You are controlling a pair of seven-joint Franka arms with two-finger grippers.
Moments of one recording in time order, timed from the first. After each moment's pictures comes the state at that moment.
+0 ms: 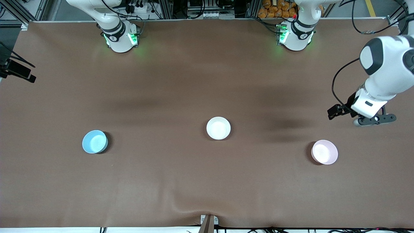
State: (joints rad) left arm 0.11 0.08 -0.10 -2.08 0.03 2.23 -0.12; right arm 0.00 0.00 -0.10 -1.47 0.02 1.41 0.09
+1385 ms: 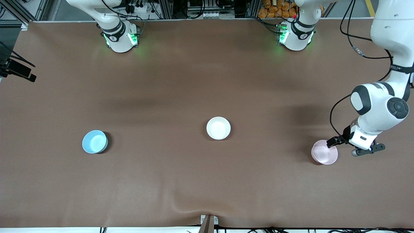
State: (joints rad) left arm 0.21 0.51 -0.10 -1.91 0.01 2.55 -0.12; right arm 0.00 0.00 -0.10 -1.47 0.02 1.40 0.09
